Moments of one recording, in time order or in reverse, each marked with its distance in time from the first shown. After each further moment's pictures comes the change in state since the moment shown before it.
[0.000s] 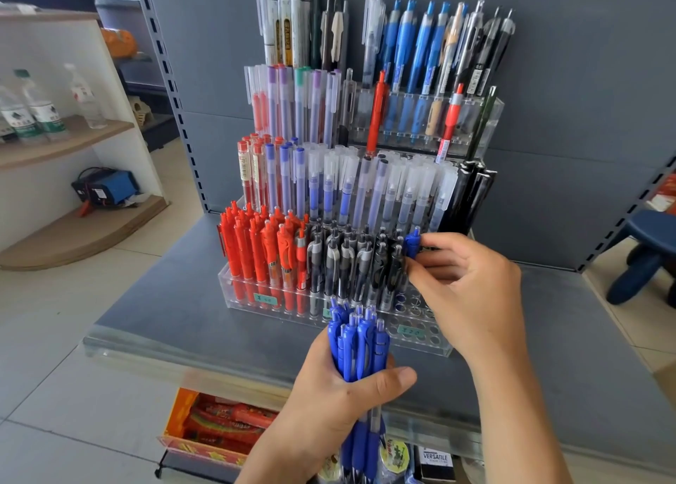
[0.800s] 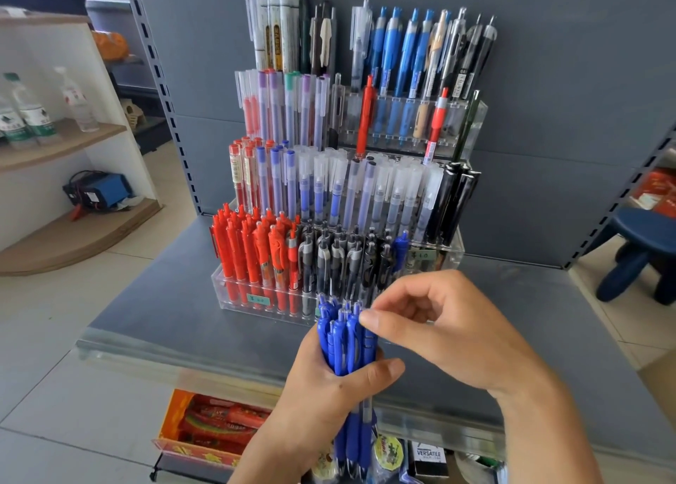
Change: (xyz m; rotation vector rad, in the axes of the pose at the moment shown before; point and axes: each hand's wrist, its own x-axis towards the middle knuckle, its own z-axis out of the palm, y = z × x) left_hand -0.001 0.004 0.002 0.005 0.004 0.021; right_hand -0.015 -0.033 -0.027 0.054 -0.634 0.075
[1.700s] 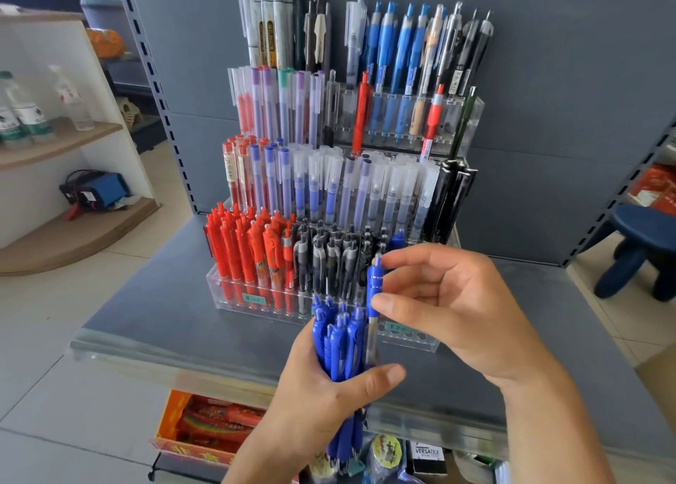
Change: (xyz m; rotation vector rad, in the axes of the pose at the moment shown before) left_hand -0.002 -0.001 -0.001 0.059 0.025 0.066; right_hand 0.002 0.005 -0.007 0.330 0.112 -0.066
